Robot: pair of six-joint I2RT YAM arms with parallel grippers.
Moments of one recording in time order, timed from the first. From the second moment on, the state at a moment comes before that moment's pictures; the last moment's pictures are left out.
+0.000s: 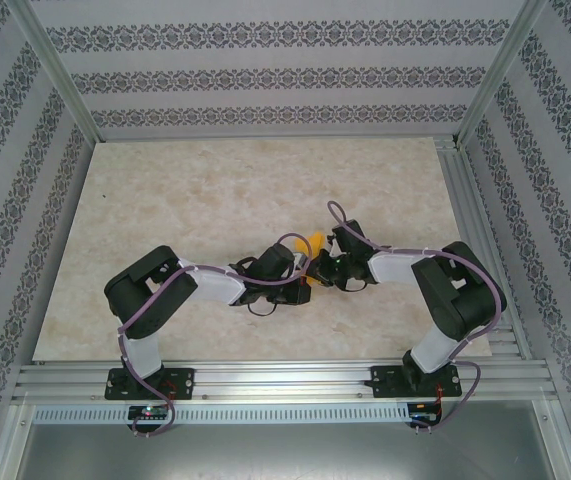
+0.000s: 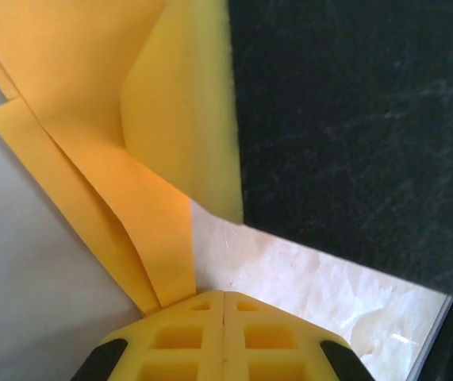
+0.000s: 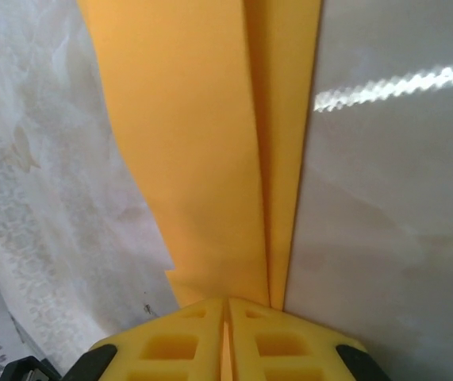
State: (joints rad) left arm -0.89 1.84 0.83 0.19 0.37 -0.81; right arm 0.48 1.67 0.68 -0.03 -0.48 0.87
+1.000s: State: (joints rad) left arm -0.88 1.69 0.95 0.06 0.44 -0.79; right arm 0.34 1.45 0.81 -0.30 -0.26 0.62
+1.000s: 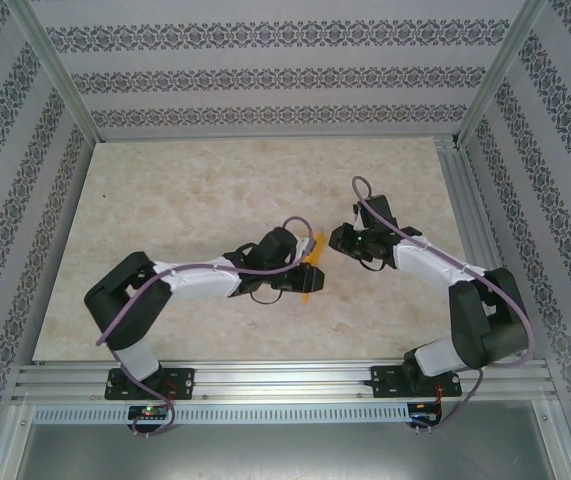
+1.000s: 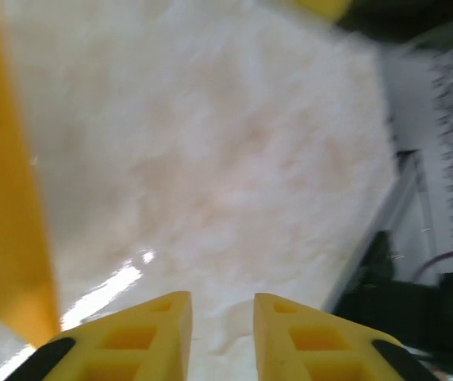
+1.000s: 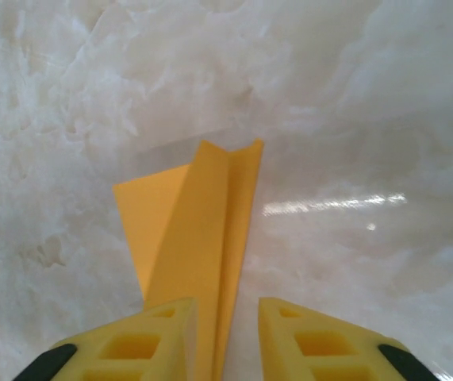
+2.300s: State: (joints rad) left arm -0.65 1.01 0.71 -0.50 -0.23 -0.80; right arm 0.88 1.98 1.38 -0.94 0.31 0.63
